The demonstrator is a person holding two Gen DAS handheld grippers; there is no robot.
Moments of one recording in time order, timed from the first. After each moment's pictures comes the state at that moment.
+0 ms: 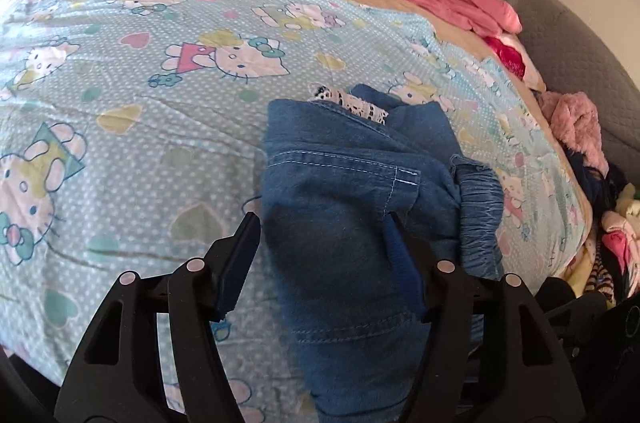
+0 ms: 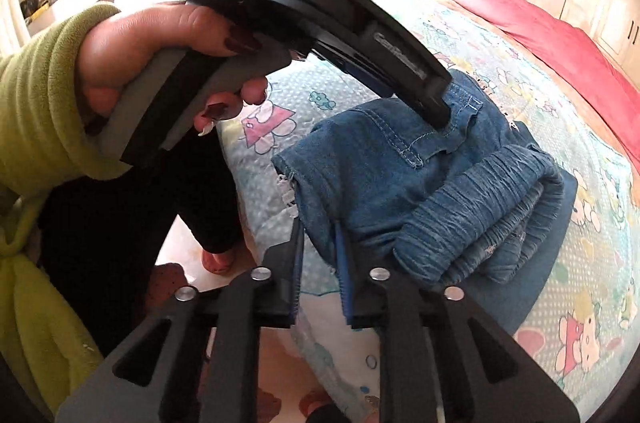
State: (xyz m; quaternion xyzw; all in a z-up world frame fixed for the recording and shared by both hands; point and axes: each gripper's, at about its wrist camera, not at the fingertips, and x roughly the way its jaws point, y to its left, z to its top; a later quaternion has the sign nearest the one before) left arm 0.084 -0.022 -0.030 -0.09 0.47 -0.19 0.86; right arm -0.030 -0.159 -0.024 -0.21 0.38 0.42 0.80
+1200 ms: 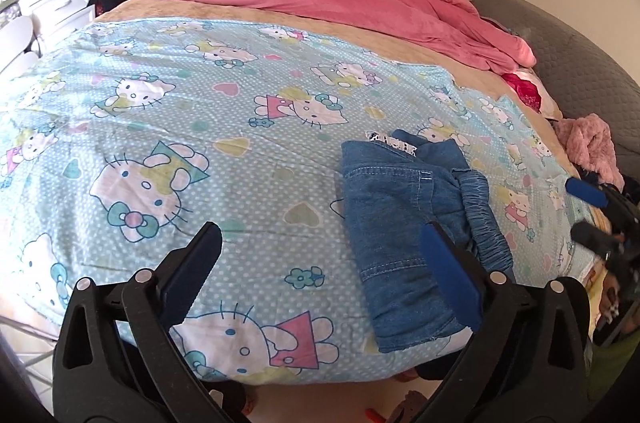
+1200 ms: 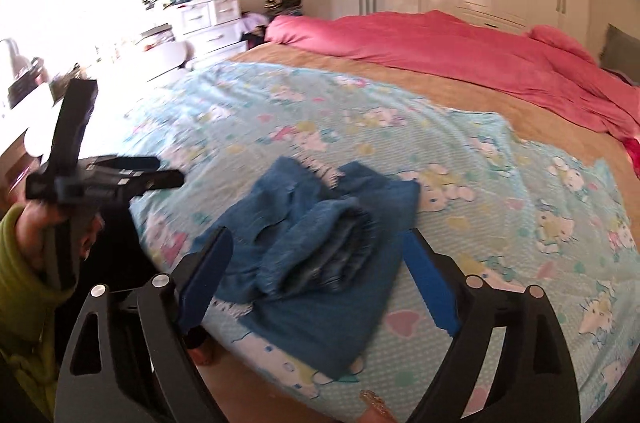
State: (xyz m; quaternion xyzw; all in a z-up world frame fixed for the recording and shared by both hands) left arm 0.027 0.035 0.018 -0.07 0.40 -0.13 0.91; right arm -0.001 -0.251 0.059 -0.05 0.33 0.23 0.91
